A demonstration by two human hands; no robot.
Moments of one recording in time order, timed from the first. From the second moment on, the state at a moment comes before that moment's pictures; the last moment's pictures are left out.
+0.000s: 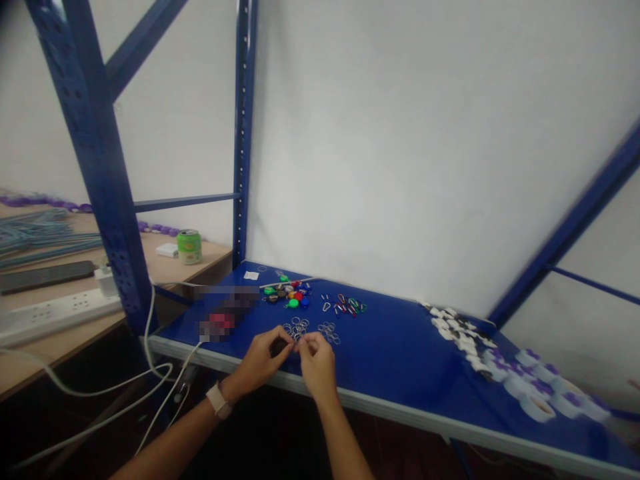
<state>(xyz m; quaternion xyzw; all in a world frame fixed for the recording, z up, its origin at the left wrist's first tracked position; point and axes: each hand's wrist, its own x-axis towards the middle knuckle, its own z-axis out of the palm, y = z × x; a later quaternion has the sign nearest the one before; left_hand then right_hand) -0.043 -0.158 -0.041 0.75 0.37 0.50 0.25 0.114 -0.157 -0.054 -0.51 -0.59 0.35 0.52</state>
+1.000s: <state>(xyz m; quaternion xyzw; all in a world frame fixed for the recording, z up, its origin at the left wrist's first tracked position) -0.045 -0.161 -0.041 0.73 0.37 0.51 0.25 0.111 -0.166 -0.049 -0.54 -0.65 0.26 0.48</state>
